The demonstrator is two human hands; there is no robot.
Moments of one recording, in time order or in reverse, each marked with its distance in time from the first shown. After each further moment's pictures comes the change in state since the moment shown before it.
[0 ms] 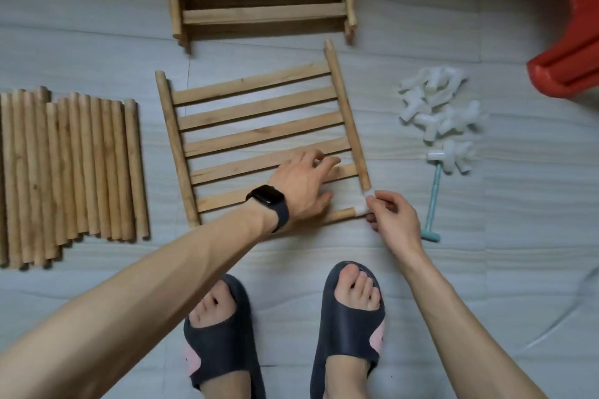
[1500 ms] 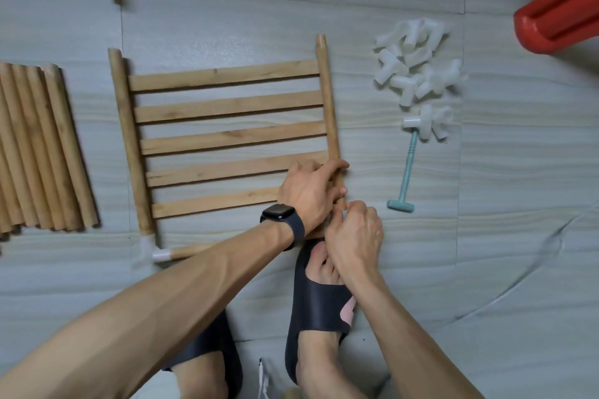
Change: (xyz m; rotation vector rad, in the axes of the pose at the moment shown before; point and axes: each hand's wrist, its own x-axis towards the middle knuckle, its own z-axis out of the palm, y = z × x) left_hand 0.012 0.063 0.085 -0.448 0.050 -0.192; right_hand -0.045 0.037 0.023 -0.659 0.246 -0.150
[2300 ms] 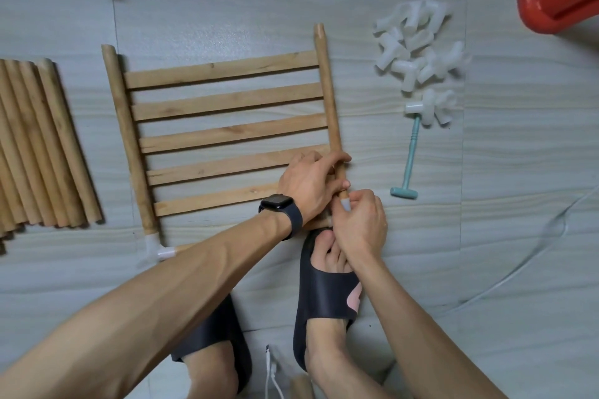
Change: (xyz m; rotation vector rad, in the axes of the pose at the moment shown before) left_hand -0.004 -0.002 -0.010 -0.046 -0.058 0.021; right_hand 0.004 0.001 0.002 0.153 -0.067 0.178
